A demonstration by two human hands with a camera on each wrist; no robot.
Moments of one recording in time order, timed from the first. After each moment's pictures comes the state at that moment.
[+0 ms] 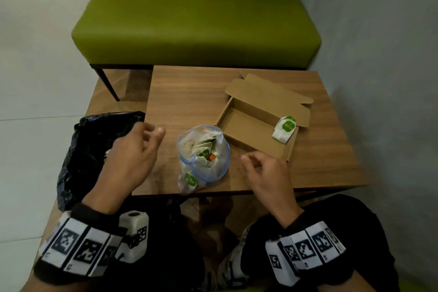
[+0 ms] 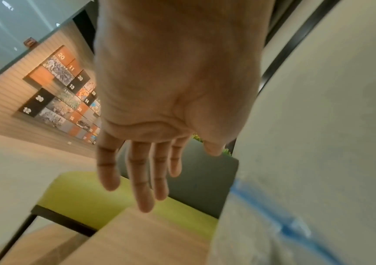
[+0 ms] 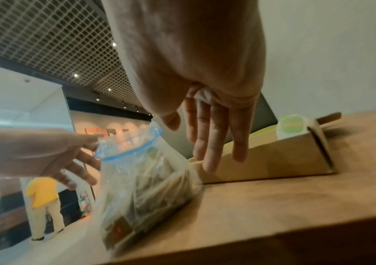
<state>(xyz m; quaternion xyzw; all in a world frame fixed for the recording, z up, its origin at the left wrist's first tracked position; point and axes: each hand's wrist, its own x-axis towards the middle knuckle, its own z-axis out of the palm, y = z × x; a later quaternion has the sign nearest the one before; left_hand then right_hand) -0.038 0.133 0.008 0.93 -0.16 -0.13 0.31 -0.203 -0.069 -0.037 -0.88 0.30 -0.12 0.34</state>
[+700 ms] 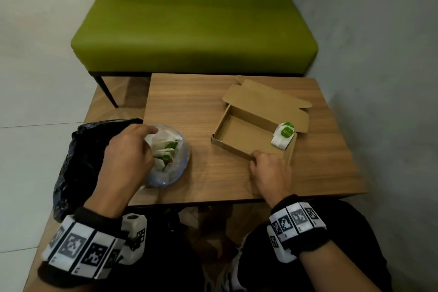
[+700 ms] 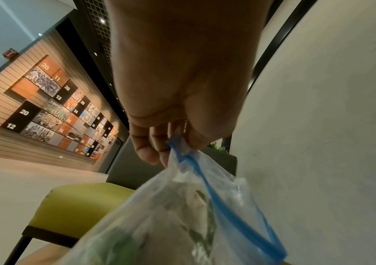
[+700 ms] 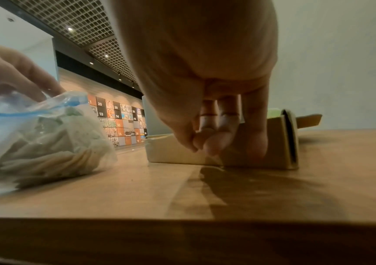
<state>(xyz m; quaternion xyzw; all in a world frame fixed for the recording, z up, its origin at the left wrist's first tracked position) -0.027 0.126 0.005 0.92 -0.26 0.03 0.28 -0.173 -0.102 -0.053 -0.93 0.34 0.08 0.07</state>
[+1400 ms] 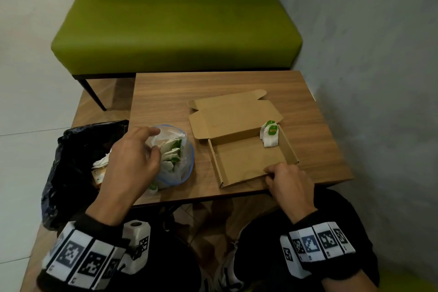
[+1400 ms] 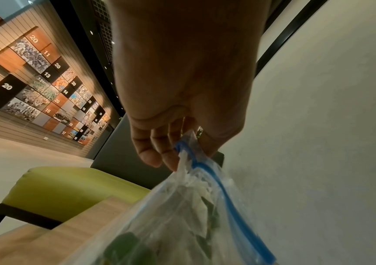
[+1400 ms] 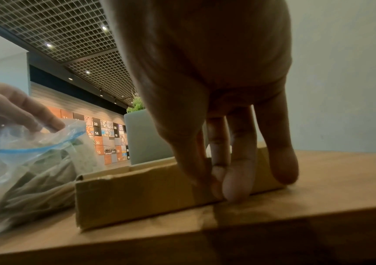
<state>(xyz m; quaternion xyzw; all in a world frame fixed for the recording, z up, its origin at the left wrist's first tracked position) -0.054 0.107 0.009 0.90 -0.28 -0.01 0.32 -0.241 -0.117 -0.035 -0.90 0.40 0.12 0.09</state>
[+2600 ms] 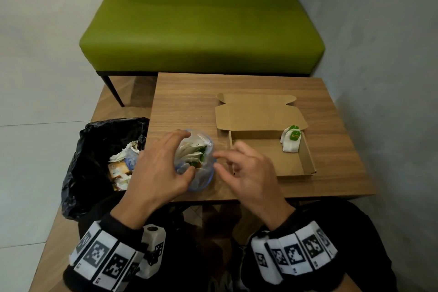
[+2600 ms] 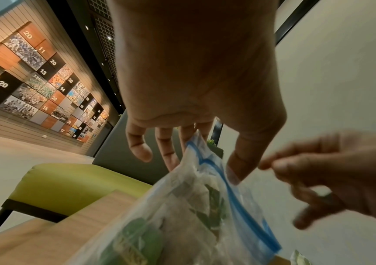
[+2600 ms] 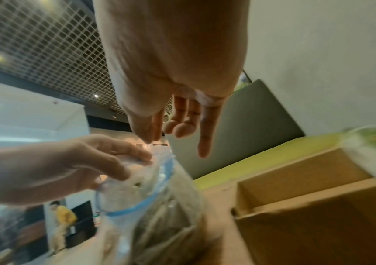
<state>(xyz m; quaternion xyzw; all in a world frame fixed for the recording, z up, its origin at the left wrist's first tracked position) -0.061 0.116 0.001 0.90 -0.33 -0.09 0.27 -0.173 -0.049 -0.011 -0.93 0.11 -0.16 0.31</state>
